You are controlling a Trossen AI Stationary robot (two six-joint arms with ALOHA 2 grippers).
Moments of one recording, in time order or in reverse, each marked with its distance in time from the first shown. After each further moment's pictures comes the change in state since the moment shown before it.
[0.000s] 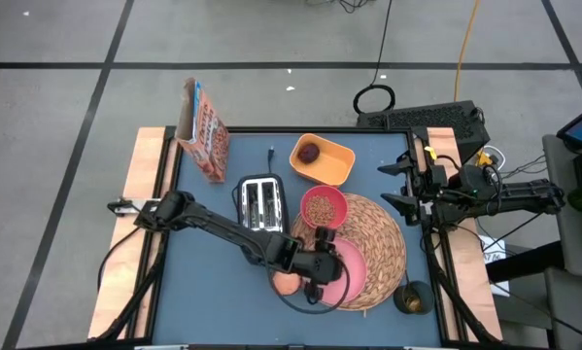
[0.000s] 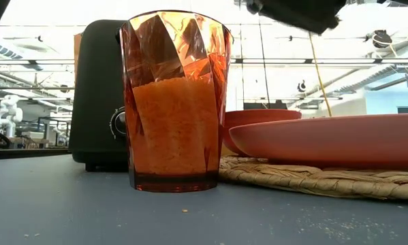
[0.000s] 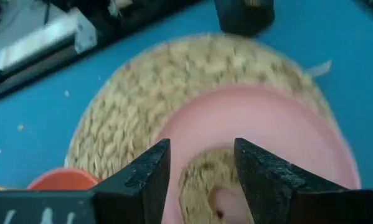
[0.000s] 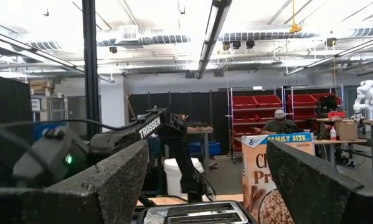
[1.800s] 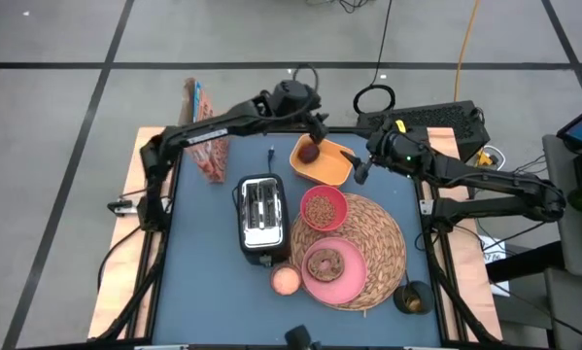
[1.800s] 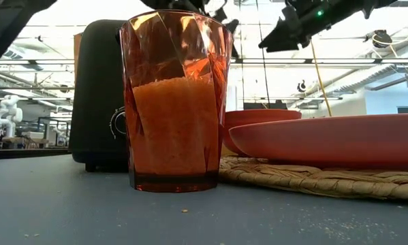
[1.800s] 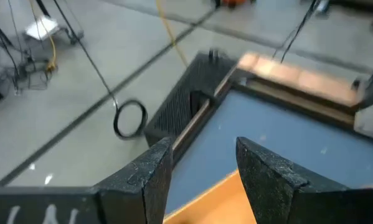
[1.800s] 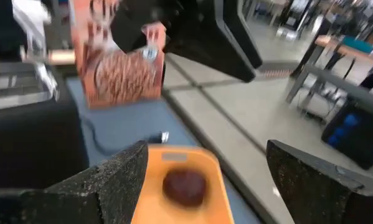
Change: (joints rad) left arm 0.754 -0.200 0.000 0.091 0.188 -0.191; right arm -0.378 0.482 0.336 -0.474 0.206 -0.158
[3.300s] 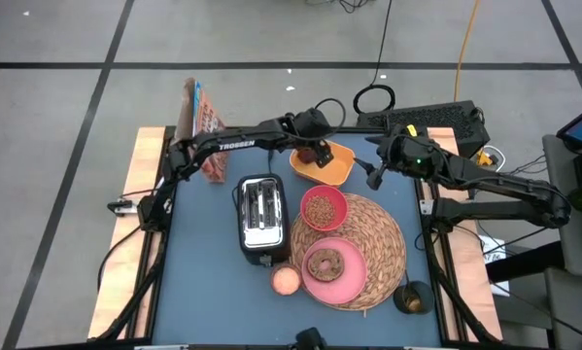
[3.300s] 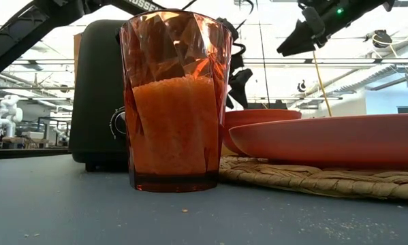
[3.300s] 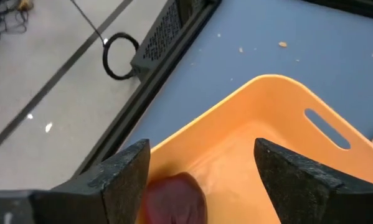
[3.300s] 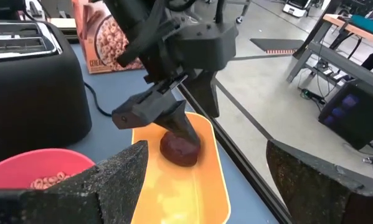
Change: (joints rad) left arm -0.035 0.218 0.000 -0.071 -0.025 0.012; right arm -0.002 -0.129 0.000 -0.246 0.002 0.000
